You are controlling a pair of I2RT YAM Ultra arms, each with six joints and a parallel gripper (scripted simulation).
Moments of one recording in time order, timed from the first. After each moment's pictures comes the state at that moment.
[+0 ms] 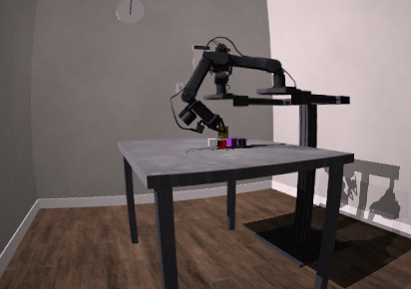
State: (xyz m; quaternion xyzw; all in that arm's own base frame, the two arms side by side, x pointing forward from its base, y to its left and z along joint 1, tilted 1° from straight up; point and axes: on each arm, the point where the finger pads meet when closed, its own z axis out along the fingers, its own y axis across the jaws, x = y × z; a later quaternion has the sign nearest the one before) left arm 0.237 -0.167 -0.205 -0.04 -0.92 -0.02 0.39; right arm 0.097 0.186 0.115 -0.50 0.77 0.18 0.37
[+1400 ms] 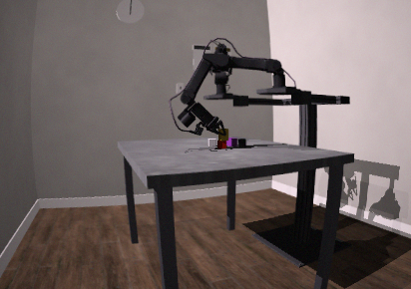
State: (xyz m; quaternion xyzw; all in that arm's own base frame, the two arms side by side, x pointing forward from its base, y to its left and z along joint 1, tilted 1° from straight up) left arm 0.243 -0.167 -0.216 -0.04 -0.92 -0.02 0.38; right arm 0.097 0.186 0.115 -0.50 0.77 0.18 0.37
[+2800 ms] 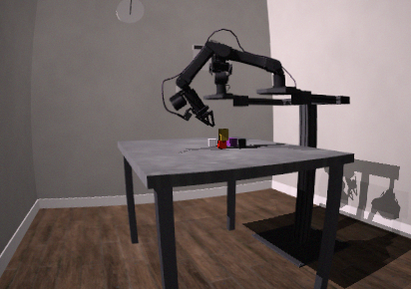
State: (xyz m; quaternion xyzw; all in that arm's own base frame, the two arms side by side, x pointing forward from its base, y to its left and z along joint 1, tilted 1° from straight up) left arm 0.303 -0.175 -0.167 -0.07 -0.95 0.00 0.29; right arm 0.097 0.186 0.115 -0.50 0.77 0.18 0.37
